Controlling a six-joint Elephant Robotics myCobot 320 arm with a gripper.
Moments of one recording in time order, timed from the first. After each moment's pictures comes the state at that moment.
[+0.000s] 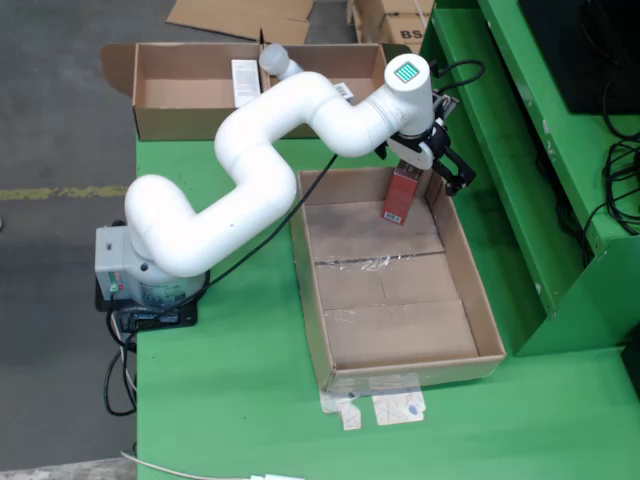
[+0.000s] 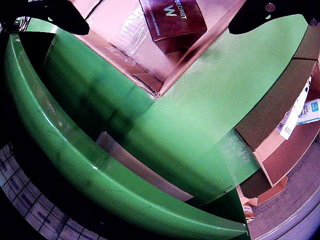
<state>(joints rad) 0.41 -1.17 -0.03 0.07 1.55 -0.33</state>
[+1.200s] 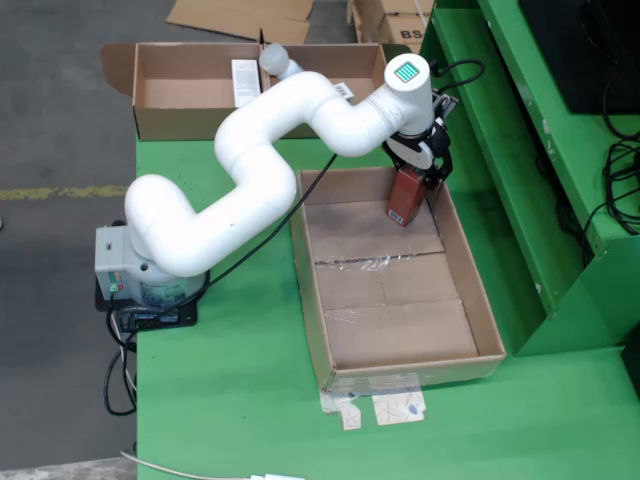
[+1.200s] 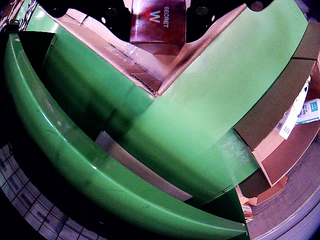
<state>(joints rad) 0.41 -1.17 -0.03 0.07 1.55 -0.33</state>
